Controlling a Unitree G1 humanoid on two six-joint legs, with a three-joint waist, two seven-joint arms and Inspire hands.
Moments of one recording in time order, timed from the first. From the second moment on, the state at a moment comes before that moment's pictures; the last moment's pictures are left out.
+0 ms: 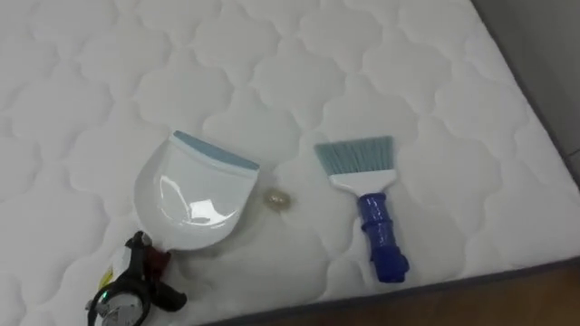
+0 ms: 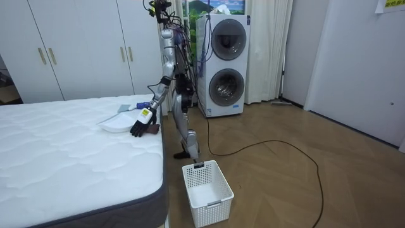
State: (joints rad) left arm -0.15 0.27 -0.08 1.09 0.39 -0.07 0.32; right arm 0.00 -0.29 0.15 1.31 -0.07 -0.06 -0.04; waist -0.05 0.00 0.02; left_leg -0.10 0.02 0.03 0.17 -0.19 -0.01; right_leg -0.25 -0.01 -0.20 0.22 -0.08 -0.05
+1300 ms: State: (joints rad) left arm -0.19 0.24 -0.12 1.21 0.31 -0.05 0.38; right arm -0.02 -0.29 0.27 1.31 0.11 -0.04 -0.03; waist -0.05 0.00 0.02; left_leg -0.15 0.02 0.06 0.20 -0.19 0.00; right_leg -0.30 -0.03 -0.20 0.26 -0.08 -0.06
